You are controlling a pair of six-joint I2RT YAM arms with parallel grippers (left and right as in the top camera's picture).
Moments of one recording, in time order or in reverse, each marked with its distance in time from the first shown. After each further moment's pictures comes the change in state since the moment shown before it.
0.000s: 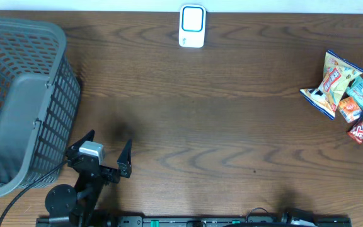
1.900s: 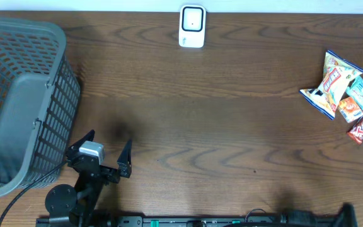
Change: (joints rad) left arm 0.000 0.000 0.000 0.000 0.000 0.000; right arm 0.120 -0.984 -0.811 0.391 -0.003 0.071
